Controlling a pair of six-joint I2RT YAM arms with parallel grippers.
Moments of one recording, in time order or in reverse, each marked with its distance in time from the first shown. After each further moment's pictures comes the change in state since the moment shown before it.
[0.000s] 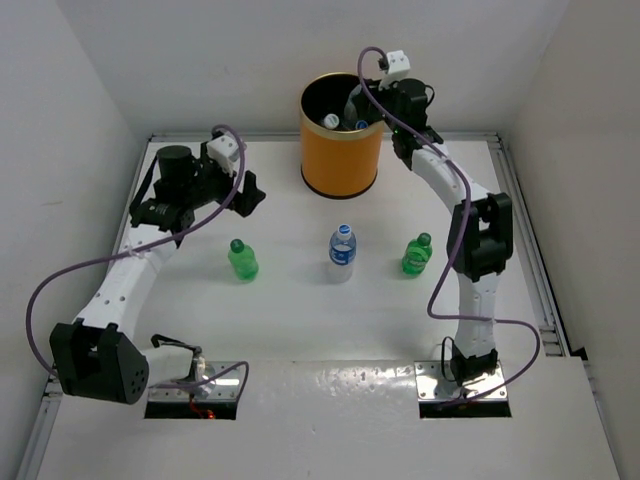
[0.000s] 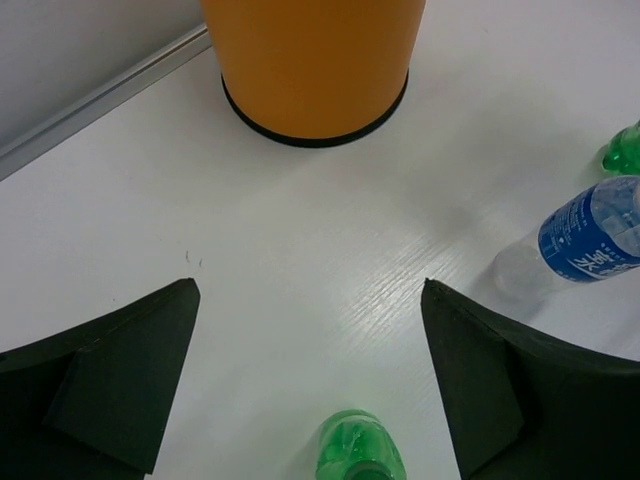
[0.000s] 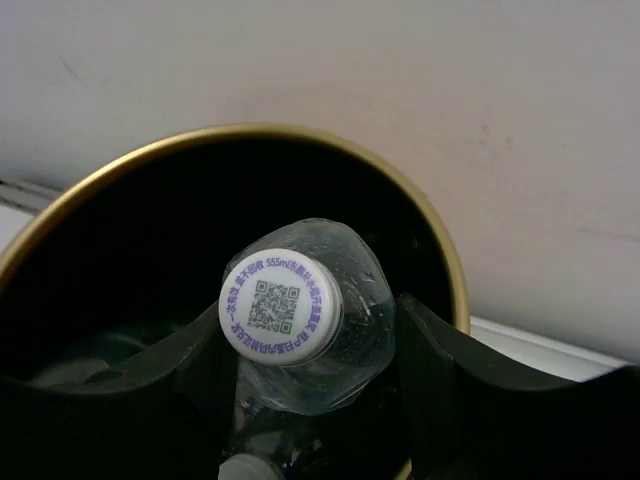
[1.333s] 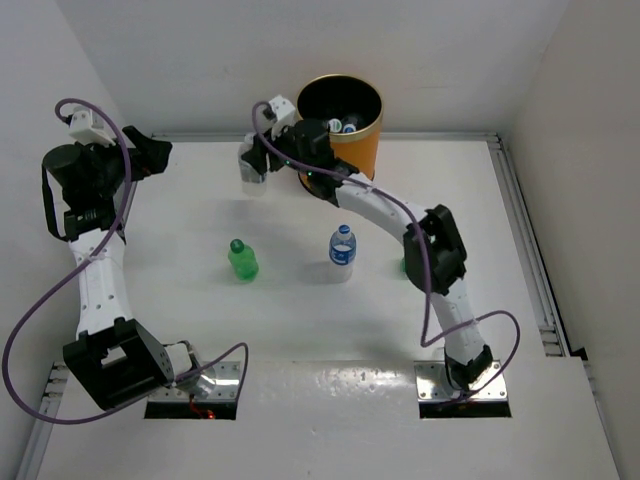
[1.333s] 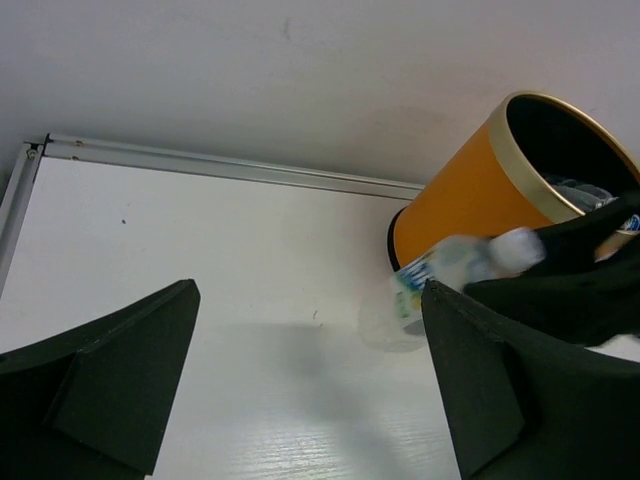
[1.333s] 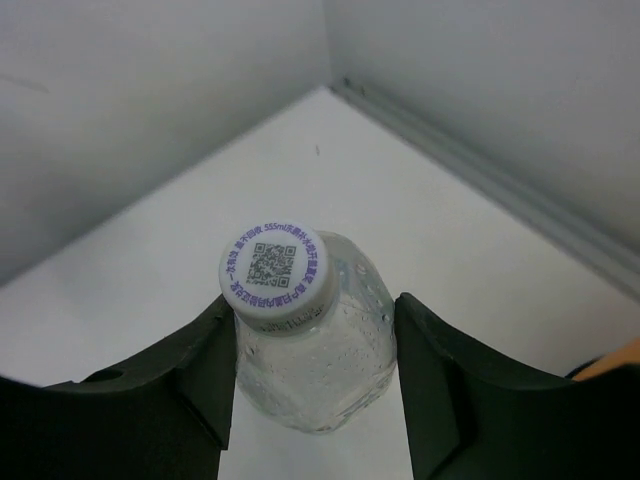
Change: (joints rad) left arm 0.573 -0.011 0.038 0.259 0.093 -0.518; right arm 0.426 0.148 0.055 -0.008 -0.108 0.051
